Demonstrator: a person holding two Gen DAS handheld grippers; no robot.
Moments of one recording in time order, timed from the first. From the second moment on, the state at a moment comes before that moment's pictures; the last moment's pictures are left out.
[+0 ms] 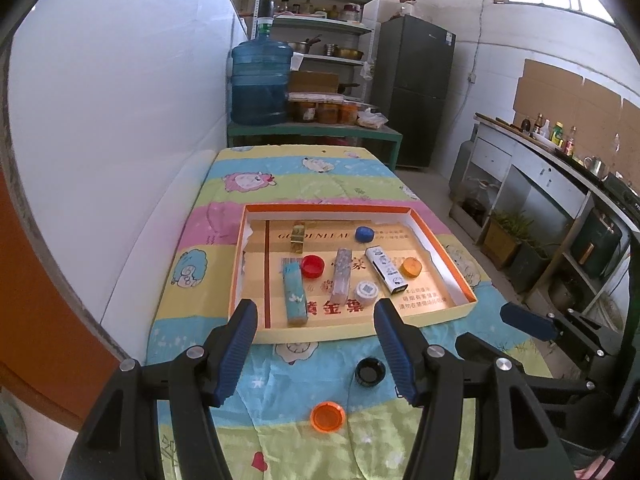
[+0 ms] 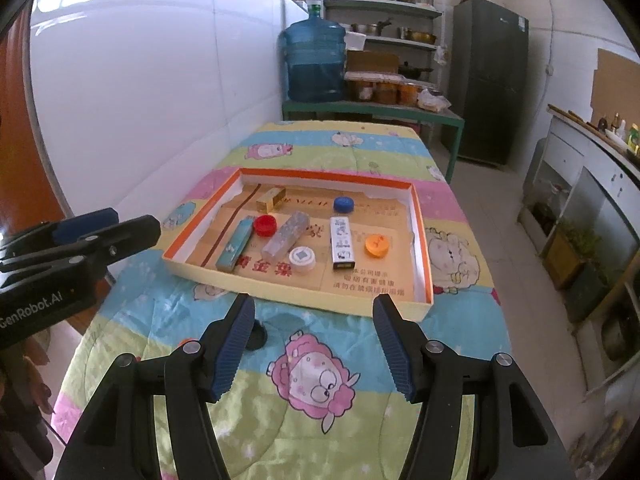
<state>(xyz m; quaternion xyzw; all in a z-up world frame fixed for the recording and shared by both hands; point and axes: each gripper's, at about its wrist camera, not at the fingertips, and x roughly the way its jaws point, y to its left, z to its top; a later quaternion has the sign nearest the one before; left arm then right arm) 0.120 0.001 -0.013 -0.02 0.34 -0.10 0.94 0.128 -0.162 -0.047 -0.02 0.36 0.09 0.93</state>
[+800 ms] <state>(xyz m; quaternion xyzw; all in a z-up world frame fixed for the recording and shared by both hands) 0.103 0.003 -0.044 -0.01 0.35 -0.10 0.93 0.119 -0.157 -0.070 -0.02 0.38 0.09 0.92</state>
